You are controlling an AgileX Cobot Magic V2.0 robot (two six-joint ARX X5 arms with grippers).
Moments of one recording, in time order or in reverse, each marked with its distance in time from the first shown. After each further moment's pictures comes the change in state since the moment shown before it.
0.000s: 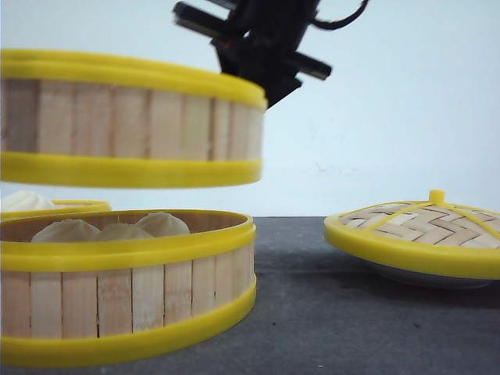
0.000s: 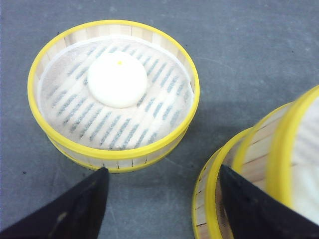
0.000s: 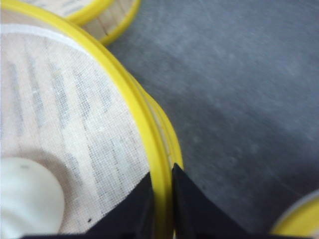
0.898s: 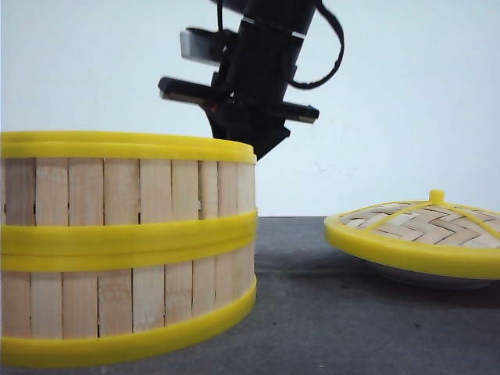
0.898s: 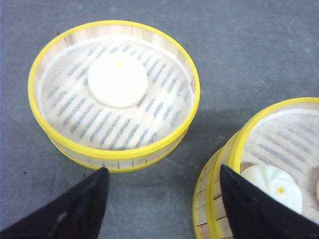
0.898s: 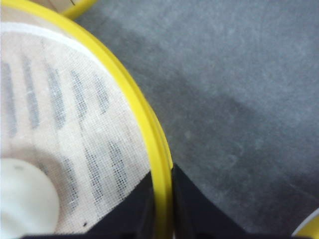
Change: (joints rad) left arm 0.000 0.000 0.000 -0.001 0.000 0.000; right arm 0.004 0.107 0.000 0.022 0.072 0.016
